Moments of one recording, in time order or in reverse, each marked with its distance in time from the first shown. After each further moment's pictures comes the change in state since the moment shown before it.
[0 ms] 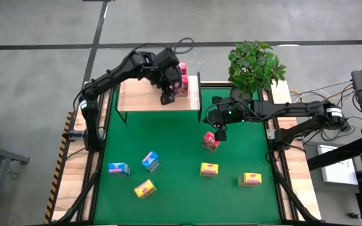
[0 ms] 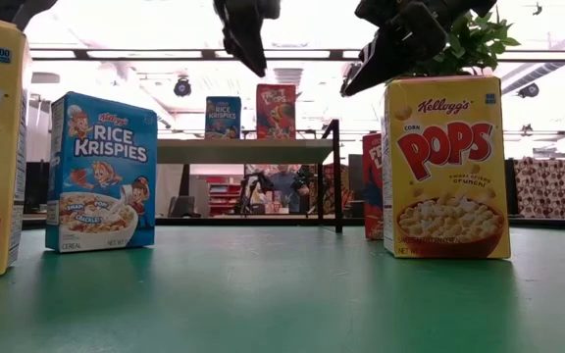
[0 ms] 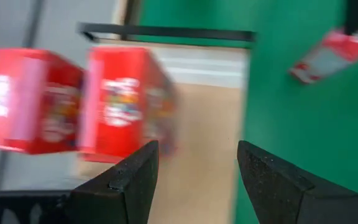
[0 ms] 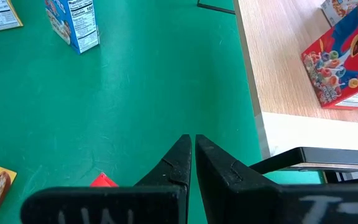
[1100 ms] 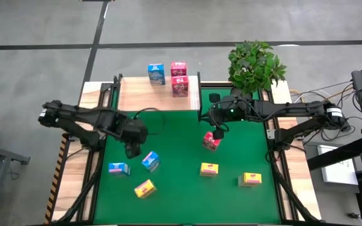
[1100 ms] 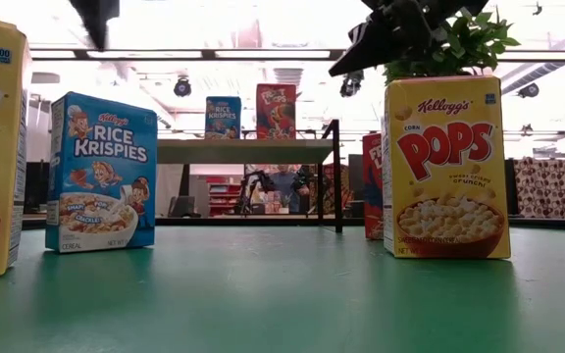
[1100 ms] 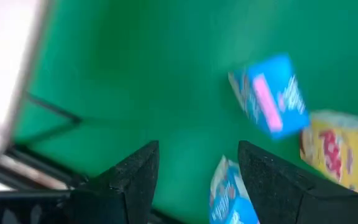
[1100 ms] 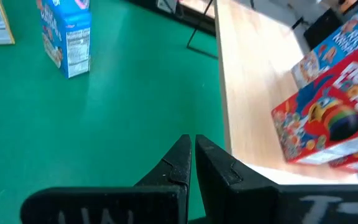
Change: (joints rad) left arm -0.631 -0.491 -0.708 -0.187 -0.167 -0.945; right arm 0.000 0.000 0.002 0.145 0.000 -0.158
